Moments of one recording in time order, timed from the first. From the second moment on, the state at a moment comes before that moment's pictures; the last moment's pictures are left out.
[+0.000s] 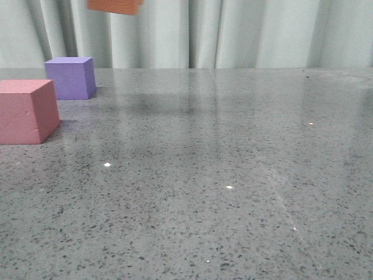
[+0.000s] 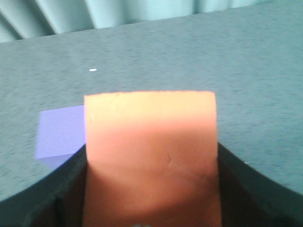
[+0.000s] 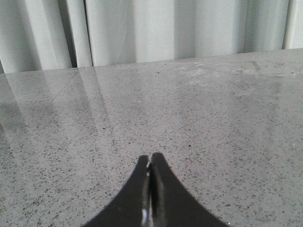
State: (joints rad) left arm -0.77 1.66 -1.60 0.82 0.97 -0.99; right arm 0.03 -0.01 0.03 0.01 0.08 0.12
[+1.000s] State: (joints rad) left arm -0.48 1.49 -1.14 0.74 0.56 -0.97; right arm 0.03 -0.01 0.03 0.01 0.08 0.12
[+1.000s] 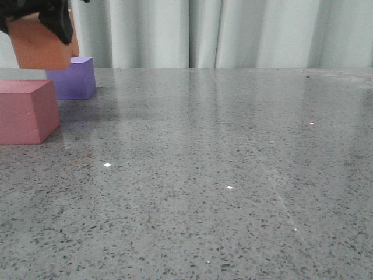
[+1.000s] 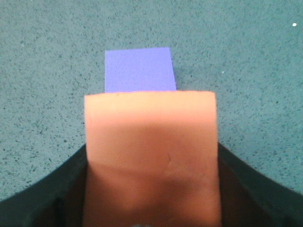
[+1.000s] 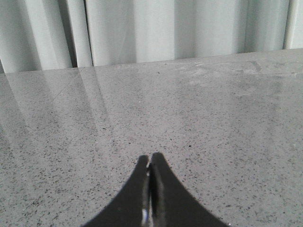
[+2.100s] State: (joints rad) left arm -0.47 1.65 -1.14 0.75 0.54 -0.97; right arm 0.03 -0.01 0.03 0.01 0.08 0.12
